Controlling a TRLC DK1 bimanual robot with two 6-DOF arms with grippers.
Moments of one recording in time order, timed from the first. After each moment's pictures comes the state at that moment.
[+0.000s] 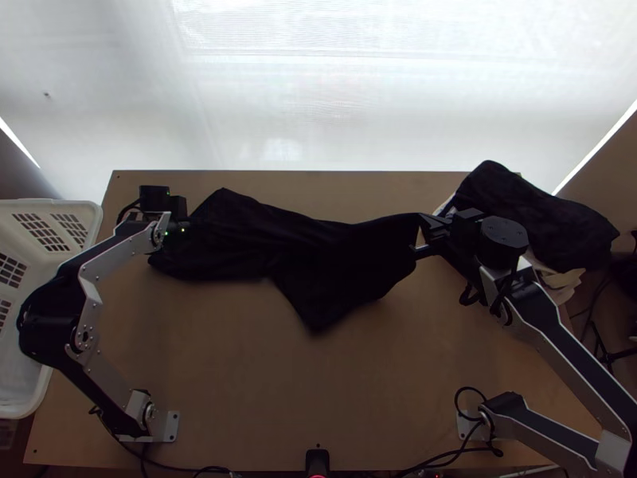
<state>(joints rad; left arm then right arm) 0.01 1.83 1.18 -0.19 0.21 -0.10 0.37 1.12 0.85 -0.02 -0.06 0.13</state>
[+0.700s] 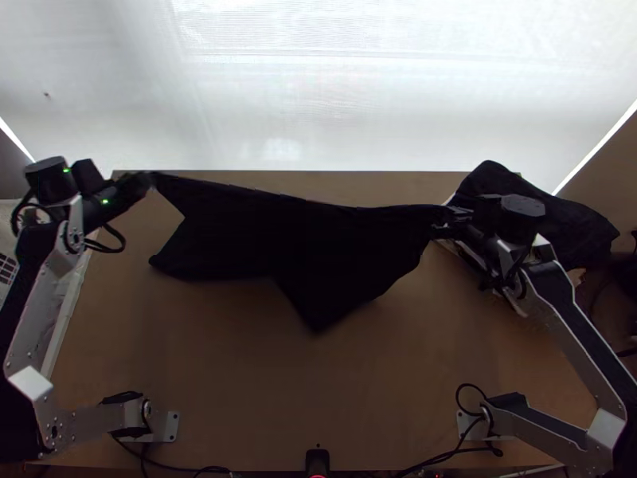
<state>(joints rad) 0.21 1.36 1.26 -0.33 0.47 -0.52 0.18 1.21 0.99 -0.23 -0.07 0.17</state>
